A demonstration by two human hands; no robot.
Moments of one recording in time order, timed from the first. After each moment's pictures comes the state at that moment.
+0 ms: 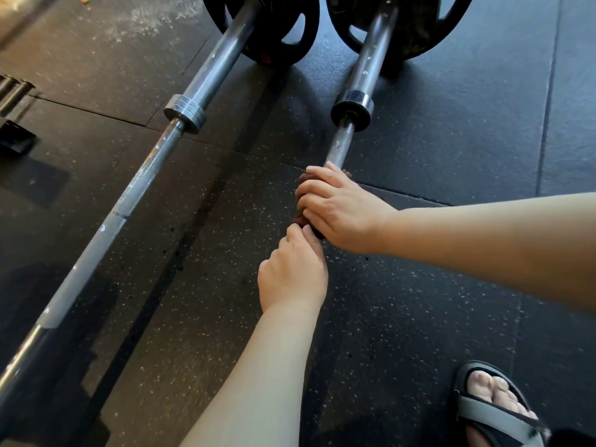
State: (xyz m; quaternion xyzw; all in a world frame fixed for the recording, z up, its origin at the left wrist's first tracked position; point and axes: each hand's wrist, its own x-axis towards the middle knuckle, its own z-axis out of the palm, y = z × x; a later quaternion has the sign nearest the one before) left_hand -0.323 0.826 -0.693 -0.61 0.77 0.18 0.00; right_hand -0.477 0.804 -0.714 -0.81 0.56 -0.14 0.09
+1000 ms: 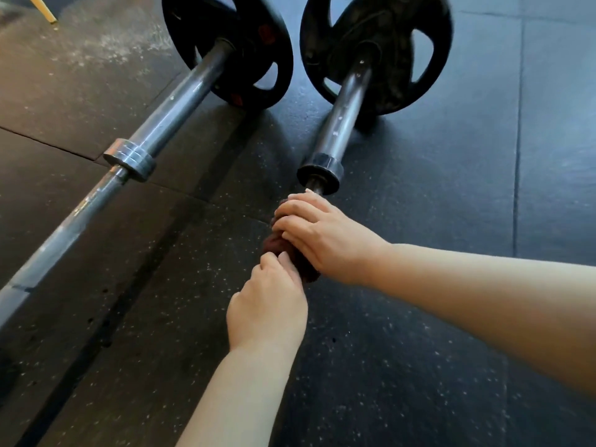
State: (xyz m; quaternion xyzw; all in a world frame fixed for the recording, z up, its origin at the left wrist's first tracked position) left_hand -0.394 0.768 -0.692 -0.62 0.76 0.20 -0.01; right_hand -0.550 0.750 -0.724 -0.80 0.56 -0.21 0.08
